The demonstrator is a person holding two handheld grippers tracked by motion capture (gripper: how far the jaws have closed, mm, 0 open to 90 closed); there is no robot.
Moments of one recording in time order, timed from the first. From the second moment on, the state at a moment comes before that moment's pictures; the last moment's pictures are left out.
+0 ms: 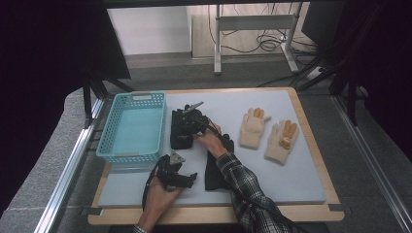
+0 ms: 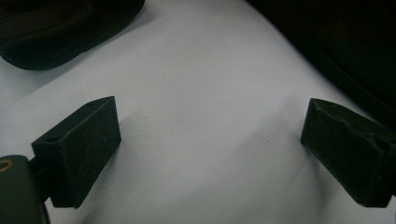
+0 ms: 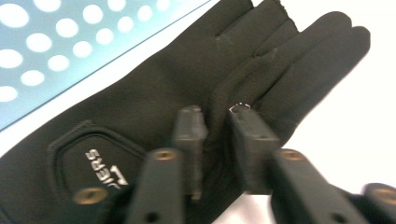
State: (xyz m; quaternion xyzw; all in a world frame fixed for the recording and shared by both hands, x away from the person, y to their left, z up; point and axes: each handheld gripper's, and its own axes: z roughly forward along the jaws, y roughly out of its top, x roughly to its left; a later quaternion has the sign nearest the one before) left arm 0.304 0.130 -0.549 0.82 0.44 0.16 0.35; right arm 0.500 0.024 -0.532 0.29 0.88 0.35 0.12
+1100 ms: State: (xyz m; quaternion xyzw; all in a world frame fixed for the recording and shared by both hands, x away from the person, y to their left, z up) left arm 0.304 0.130 -0.549 0.82 0.43 0.16 0.34; right arm 0.443 -0.056 -0.449 0.30 0.86 0.41 0.09
